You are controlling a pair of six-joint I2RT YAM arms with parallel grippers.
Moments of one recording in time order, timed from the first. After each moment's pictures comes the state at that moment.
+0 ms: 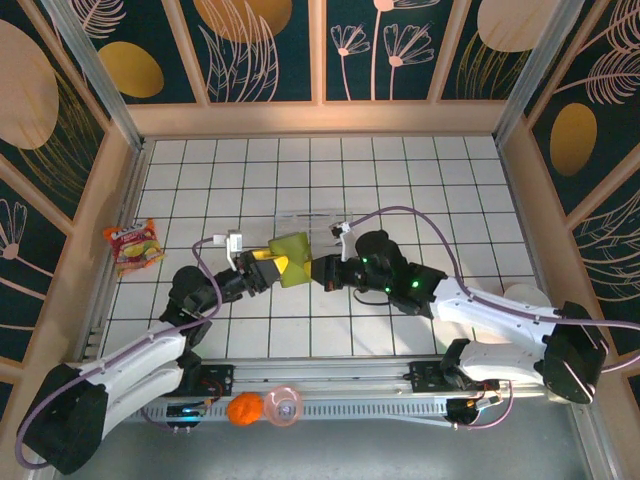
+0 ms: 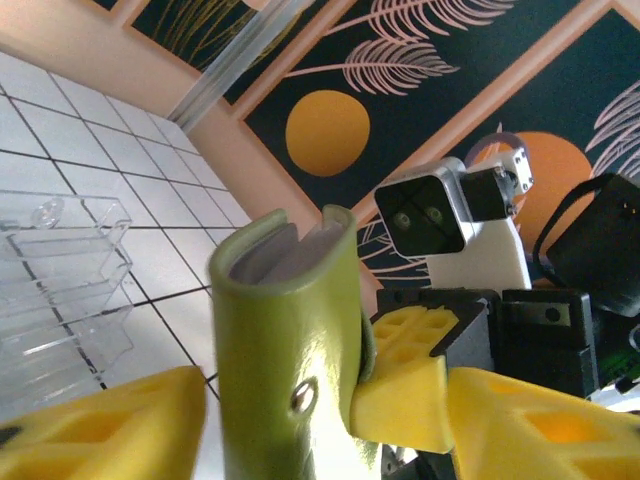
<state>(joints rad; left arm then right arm) -0.55 0.90 0.16 0.85 0.56 -0.89 0.98 1.15 0.73 0.02 -0.22 0.77</state>
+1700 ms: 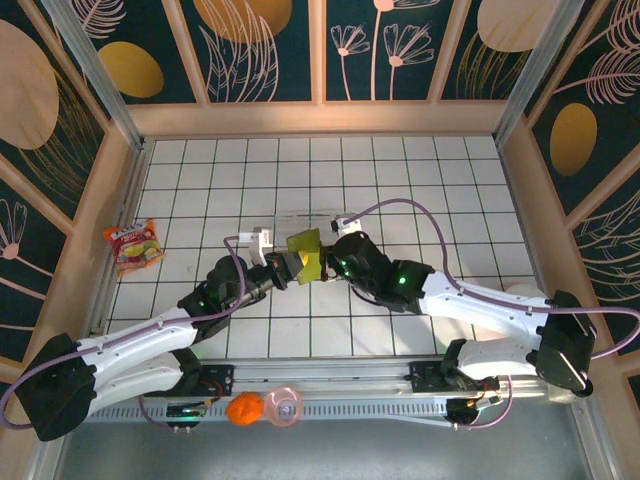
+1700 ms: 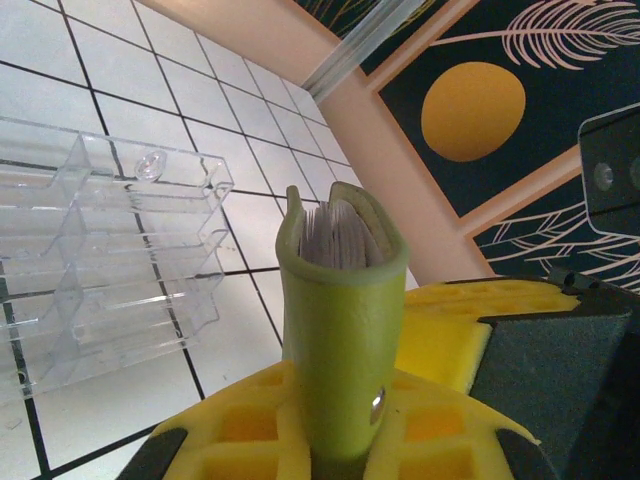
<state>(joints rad) -0.84 0.99 0.37 0.45 0.05 -0.83 1.08 1.22 0.86 -0.23 0.33 0.65</state>
